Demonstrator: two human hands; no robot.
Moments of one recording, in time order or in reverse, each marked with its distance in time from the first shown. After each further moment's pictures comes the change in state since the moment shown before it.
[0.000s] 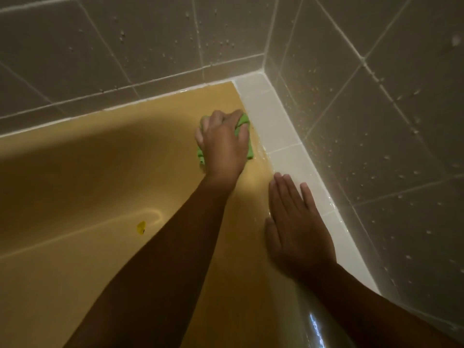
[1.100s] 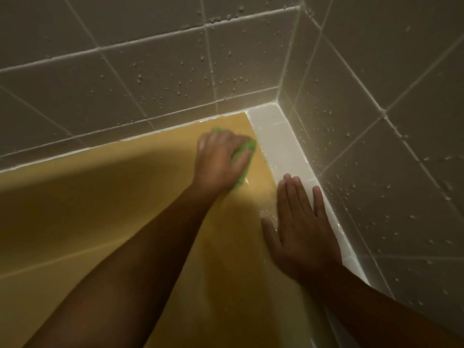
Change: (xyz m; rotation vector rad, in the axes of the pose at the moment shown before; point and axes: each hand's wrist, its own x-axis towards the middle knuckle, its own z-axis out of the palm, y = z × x) left_hand 0.056 -0.030 -0.022 0.160 -0.138 0.316; right_hand 0.071 0.009 -0.009 -0.072 -0.066 0.045
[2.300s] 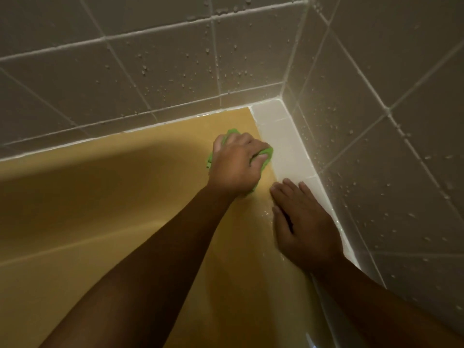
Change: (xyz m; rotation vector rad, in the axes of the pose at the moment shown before) left_hand -0.014 0.032 0.006 -0.081 -0.083 -0.008; right_hand 0.006 0.016 0.012 0.370 0.304 -0.161
